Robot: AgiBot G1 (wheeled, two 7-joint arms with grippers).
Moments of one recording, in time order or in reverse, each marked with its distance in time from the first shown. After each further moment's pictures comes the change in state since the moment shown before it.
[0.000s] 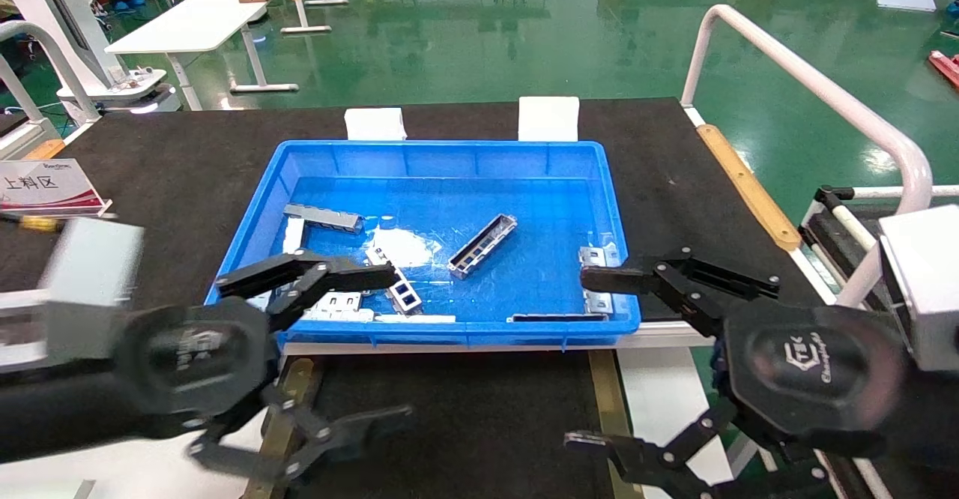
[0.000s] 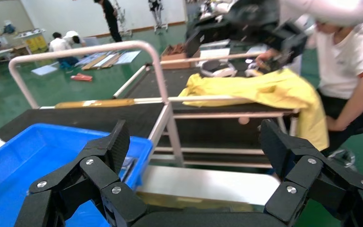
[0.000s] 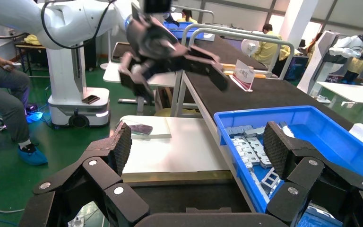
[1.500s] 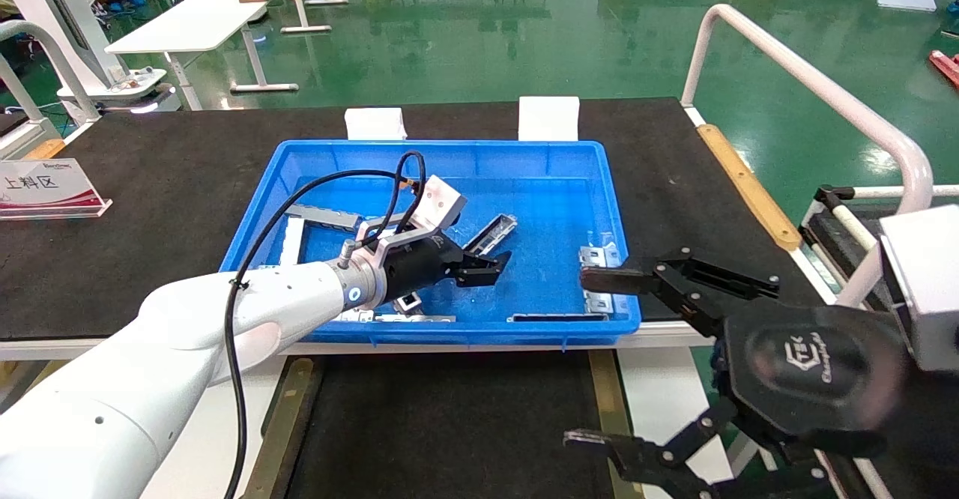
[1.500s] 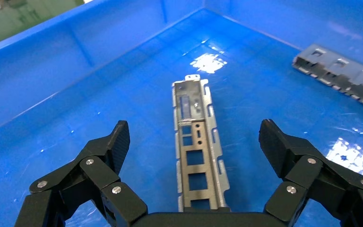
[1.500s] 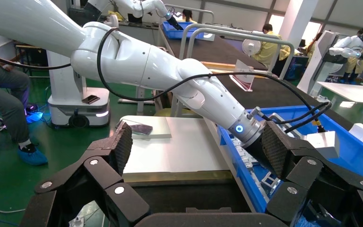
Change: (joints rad) left arm -0.332 0.682 0.418 0.834 0.426 -0.825 0.126; right arm 0.000 0.000 0.000 0.000 0.000 0.000 0.000
